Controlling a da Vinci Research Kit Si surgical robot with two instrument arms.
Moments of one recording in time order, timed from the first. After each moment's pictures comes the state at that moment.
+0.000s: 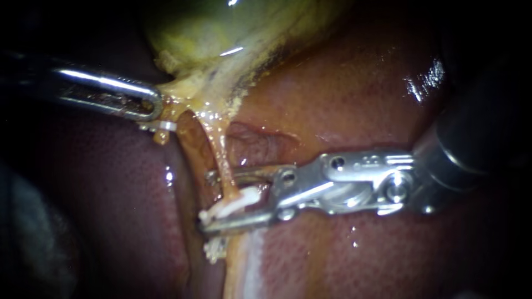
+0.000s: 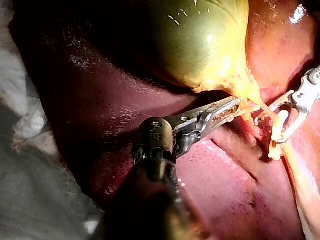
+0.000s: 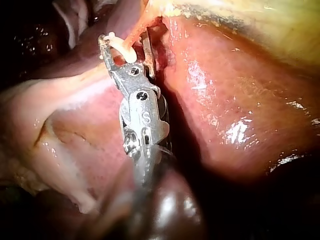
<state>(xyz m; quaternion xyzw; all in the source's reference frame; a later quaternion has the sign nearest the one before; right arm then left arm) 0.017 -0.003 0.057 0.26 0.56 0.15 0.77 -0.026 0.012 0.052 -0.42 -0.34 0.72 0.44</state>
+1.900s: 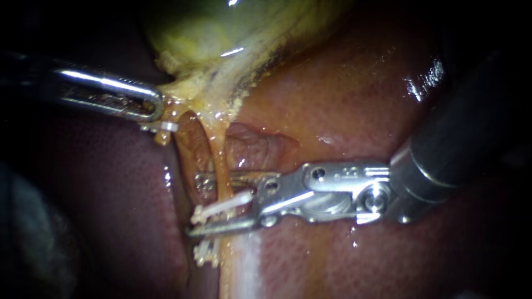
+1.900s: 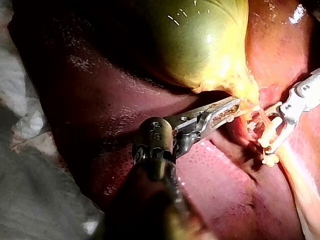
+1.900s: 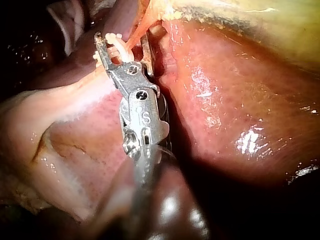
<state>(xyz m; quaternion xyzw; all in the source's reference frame) 0.021 -0.004 0.061 0.30 0.56 0.17 0.75 -0.026 0.012 0.052 -0.42 -0.34 0.72 0.44</state>
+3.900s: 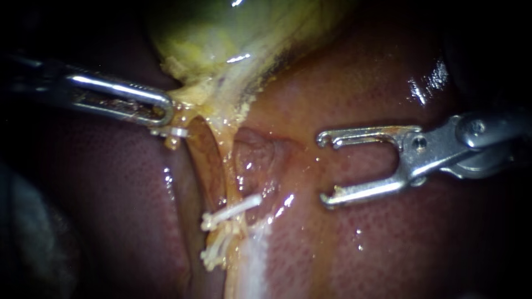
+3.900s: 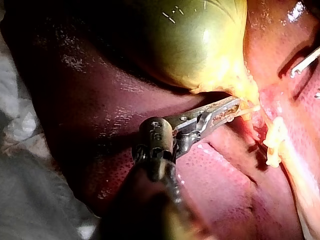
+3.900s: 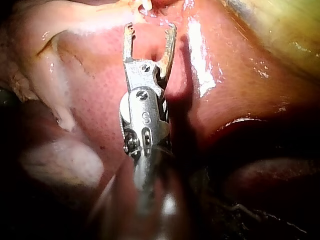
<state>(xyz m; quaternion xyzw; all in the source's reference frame) 0.004 0.002 0.052 0.22 0.57 0.10 0.79 -0.029 0.011 0.055 -0.42 -0.34 0.72 0.43</state>
